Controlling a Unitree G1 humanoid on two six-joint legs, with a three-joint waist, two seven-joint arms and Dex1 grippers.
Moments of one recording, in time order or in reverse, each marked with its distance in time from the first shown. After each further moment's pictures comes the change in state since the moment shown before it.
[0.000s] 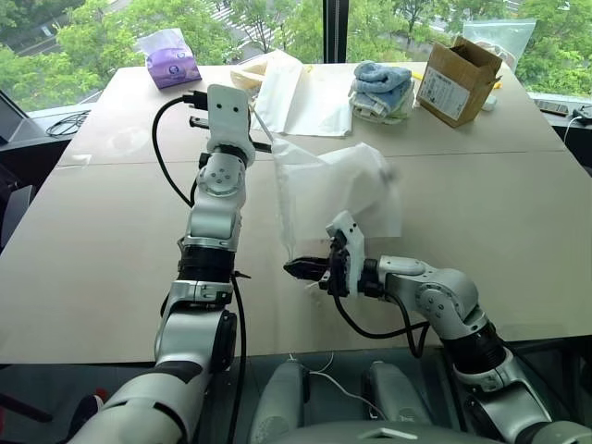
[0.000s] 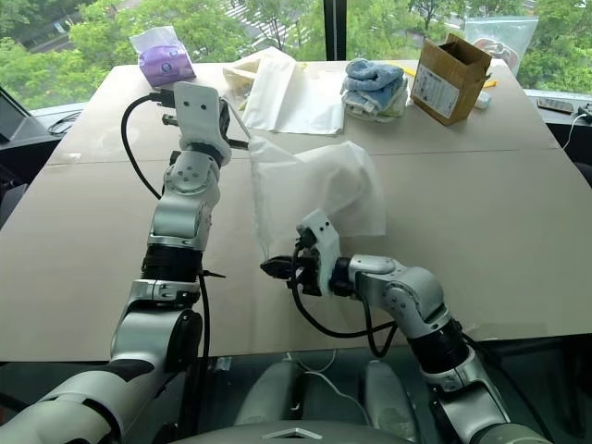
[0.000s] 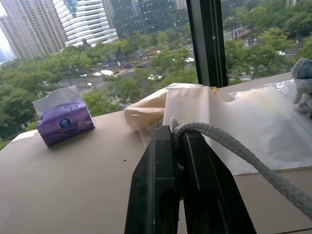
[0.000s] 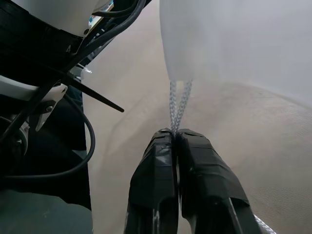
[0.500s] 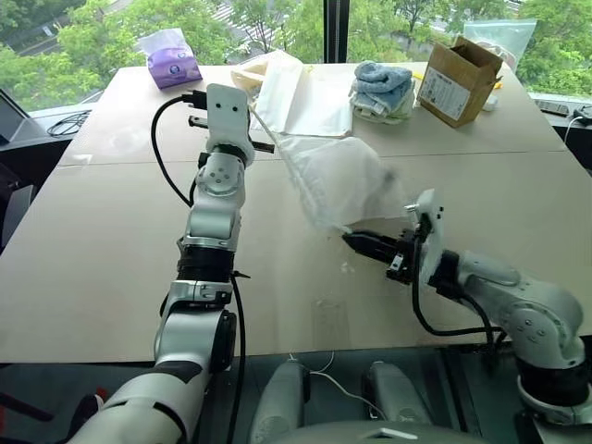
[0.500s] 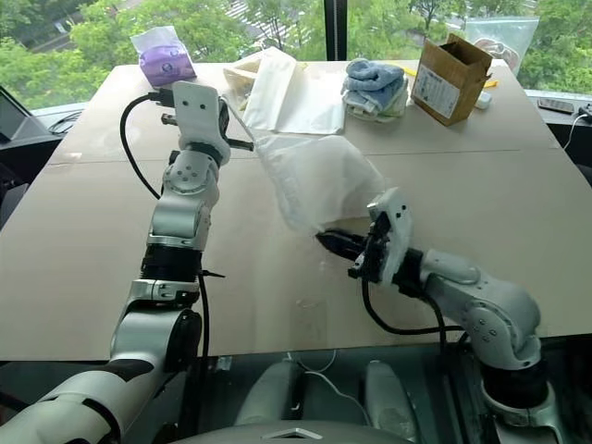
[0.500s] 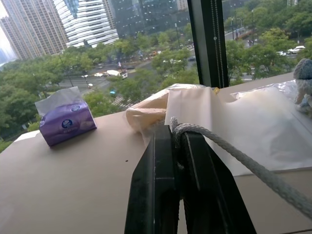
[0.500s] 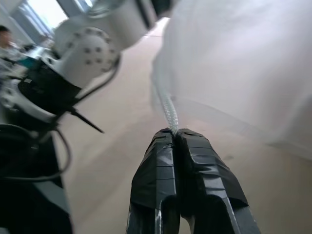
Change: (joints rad) left arm 0.000 0.003 0.000 0.000 0.000 -0.011 0.000; right arm 0.122 -0.304 -0.359 -0.412 0.139 0.080 -0.134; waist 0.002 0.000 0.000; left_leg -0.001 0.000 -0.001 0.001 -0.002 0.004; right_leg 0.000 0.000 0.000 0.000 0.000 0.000
